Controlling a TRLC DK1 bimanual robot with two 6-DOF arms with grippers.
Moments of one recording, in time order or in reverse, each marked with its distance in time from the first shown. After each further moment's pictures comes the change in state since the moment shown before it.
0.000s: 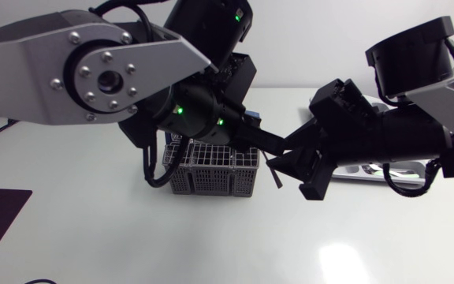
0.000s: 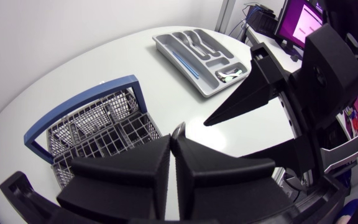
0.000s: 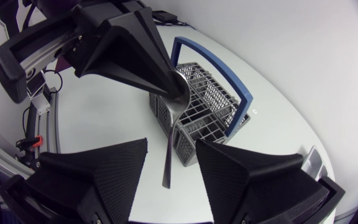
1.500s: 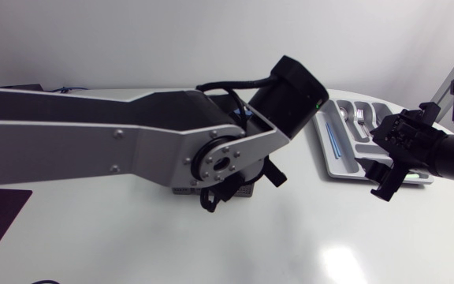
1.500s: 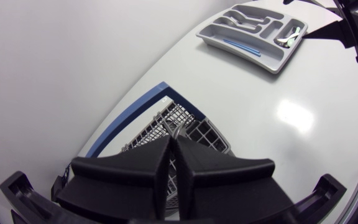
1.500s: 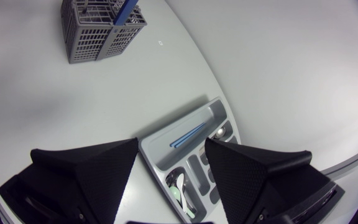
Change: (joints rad) left arm -0.153 0.200 -0.005 0.170 -0.634 0.325; right arm -0.471 -0.131 -0.227 0.172 0.275 -0.626
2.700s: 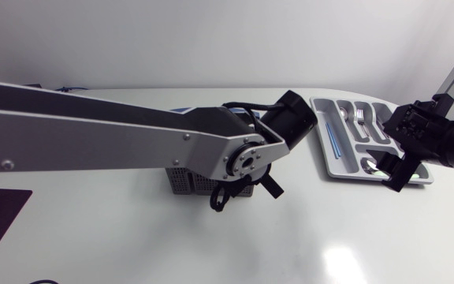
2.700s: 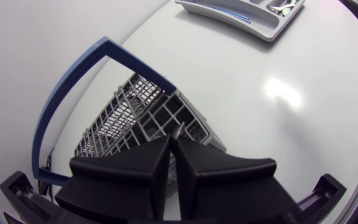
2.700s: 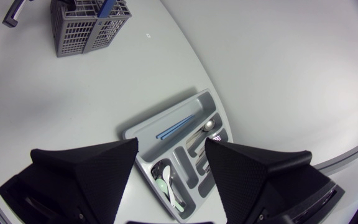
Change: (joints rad) left arm 0.051 0.180 0.072 -0.080 0.133 -0.070; right arm -0.079 0.028 0.045 -0.001 -0.007 -0.046
